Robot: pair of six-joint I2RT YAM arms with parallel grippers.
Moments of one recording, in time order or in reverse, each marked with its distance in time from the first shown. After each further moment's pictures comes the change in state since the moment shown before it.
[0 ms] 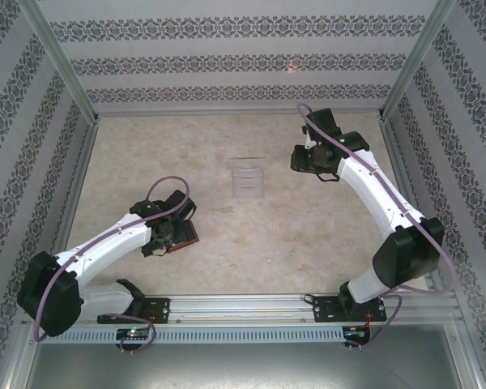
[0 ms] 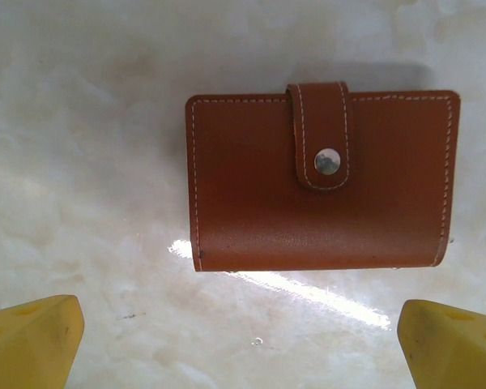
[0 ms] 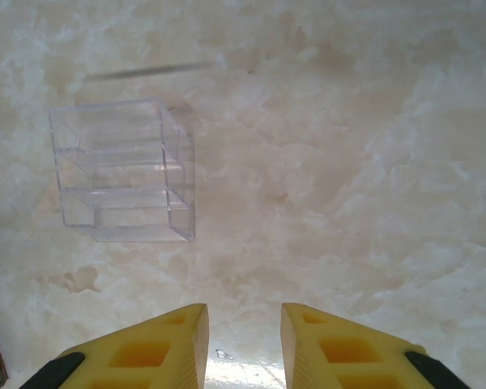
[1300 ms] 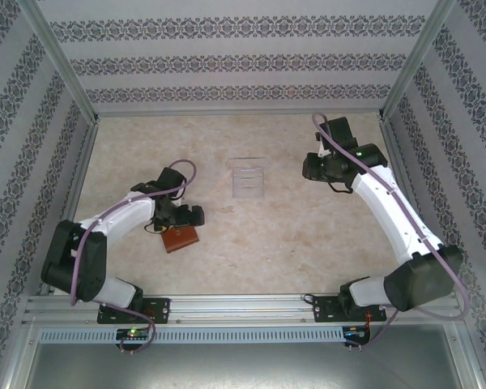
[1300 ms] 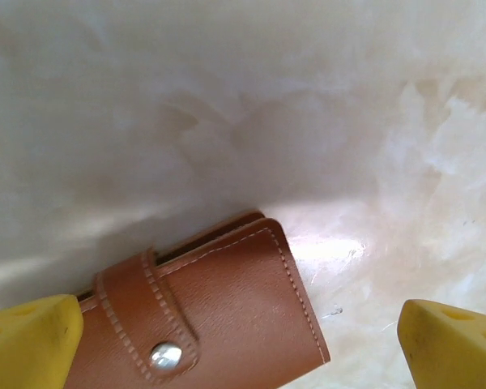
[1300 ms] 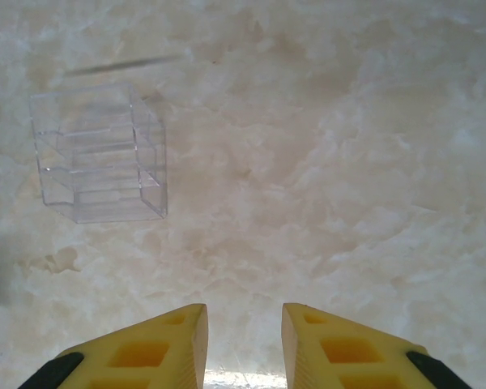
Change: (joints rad) left arm 0.257 0.260 0.066 0.310 0.354 0.578; right arm -0.026 -0.173 -0.101 -0.045 0.040 -0.005
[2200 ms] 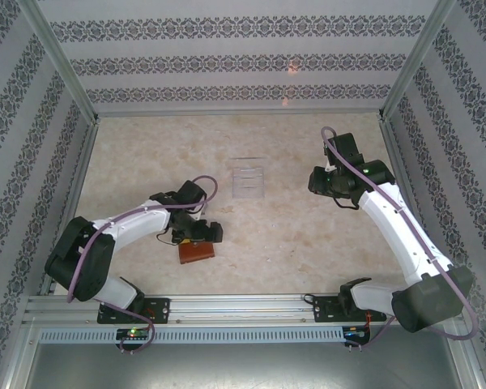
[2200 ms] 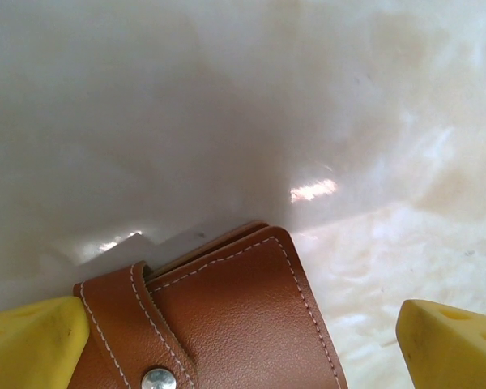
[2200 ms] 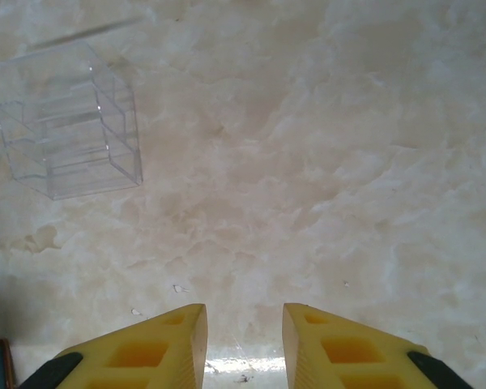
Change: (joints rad) left arm -0.214 0.002 -0.048 0.040 0.103 -0.074; right arm 0.000 -0.125 -0.138 -0.019 0.016 0.080
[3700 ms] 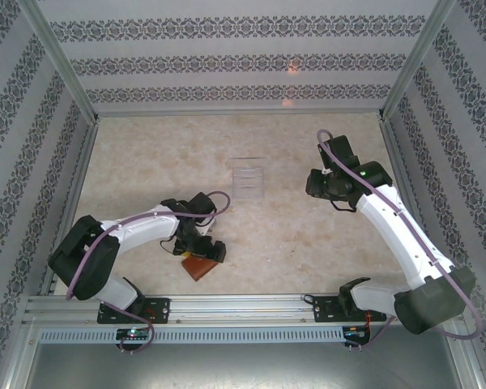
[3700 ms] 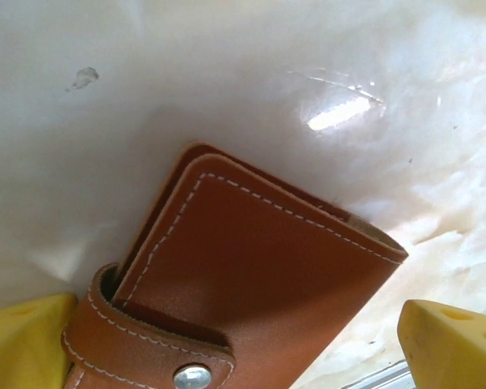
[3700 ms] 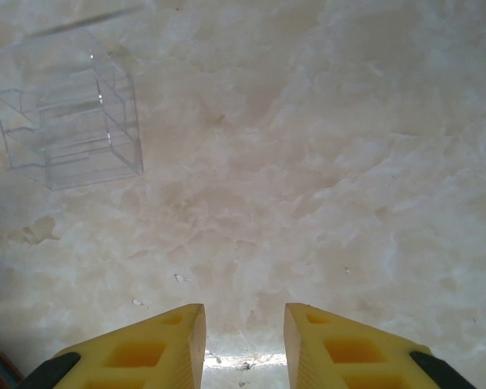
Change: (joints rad) left arm -0.121 0.017 -0.005 -0.129 0.028 0.062; right arm 0.062 -0.009 0.008 -0.035 0.049 0.047
